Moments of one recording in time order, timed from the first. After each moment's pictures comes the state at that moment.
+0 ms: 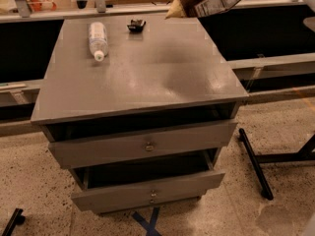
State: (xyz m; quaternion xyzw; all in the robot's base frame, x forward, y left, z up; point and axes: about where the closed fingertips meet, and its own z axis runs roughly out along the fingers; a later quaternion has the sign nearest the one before) arm 0.785 -0.205 1.081 -0.12 0.80 -0.02 0.59
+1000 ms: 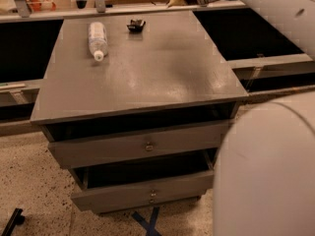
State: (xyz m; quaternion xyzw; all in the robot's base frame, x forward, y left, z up) arm 0.854 -0.208 1.091 -0.08 0.75 -0.08 0.66
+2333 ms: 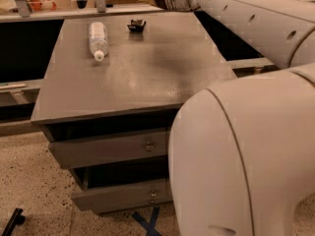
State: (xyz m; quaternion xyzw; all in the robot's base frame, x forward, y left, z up) arm 0.888 -0.141 1.041 0.06 0.75 0.11 0.65
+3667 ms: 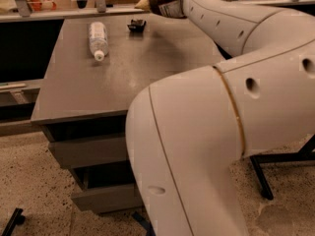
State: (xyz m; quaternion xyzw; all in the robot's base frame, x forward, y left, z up) arm 0.924 -0.121 1.006 0.10 0.75 0.12 0.64
